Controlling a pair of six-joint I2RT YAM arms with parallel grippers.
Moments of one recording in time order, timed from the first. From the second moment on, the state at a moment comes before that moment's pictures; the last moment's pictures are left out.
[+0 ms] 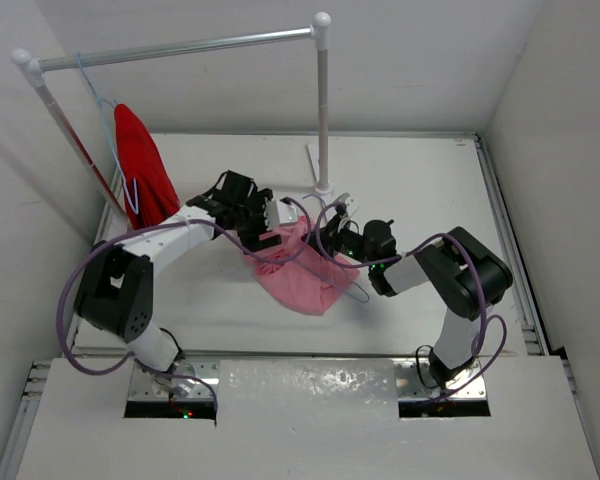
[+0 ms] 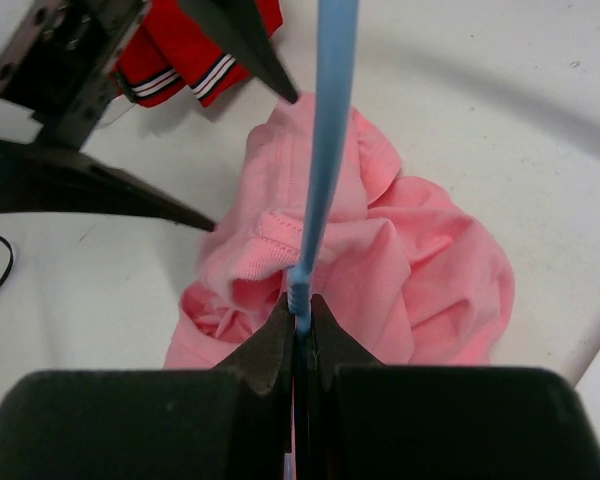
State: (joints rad) left arm -0.41 1.57 1.08 -0.47 0.33 0.92; right arm 0.54 1.82 0.52 1.21 -0.43 0.28
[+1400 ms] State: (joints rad) left arm -0.42 1.54 1.25 -0.44 0.46 0.55; right arm 0.45 1.25 0.77 0.29 -0.14 0.11
